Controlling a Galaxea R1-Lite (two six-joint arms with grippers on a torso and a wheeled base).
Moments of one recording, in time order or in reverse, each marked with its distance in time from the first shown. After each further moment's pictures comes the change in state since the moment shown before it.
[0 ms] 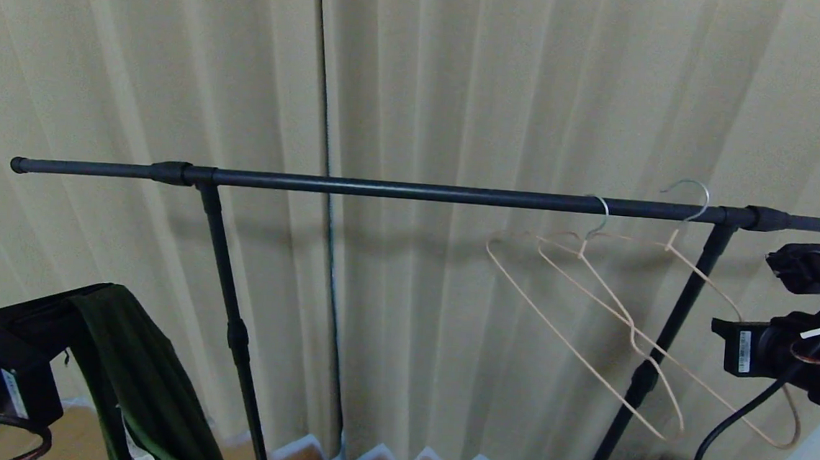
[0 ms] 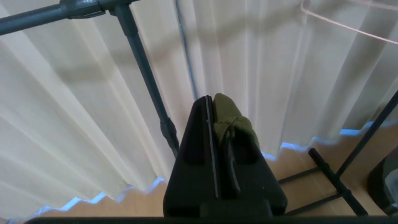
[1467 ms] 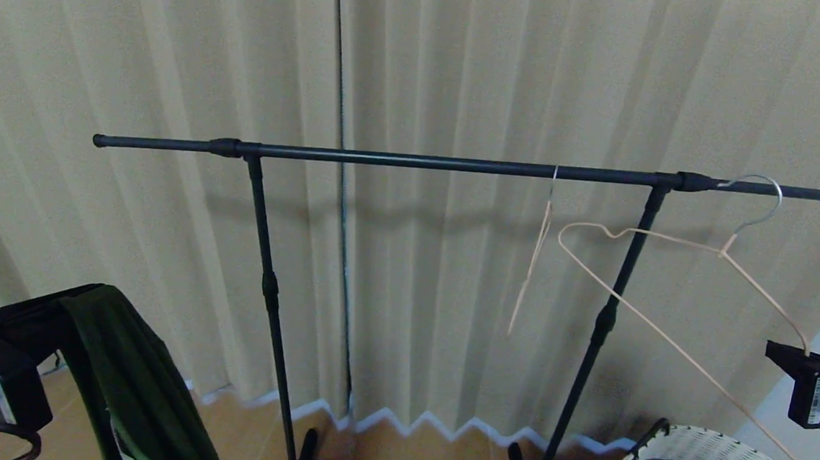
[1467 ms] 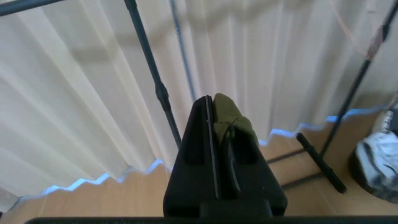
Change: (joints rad) left arm 0.001 -0.021 0.007 0.000 0.003 0.005; right arm 0.000 -0.283 0.165 0.011 0.003 -0.008
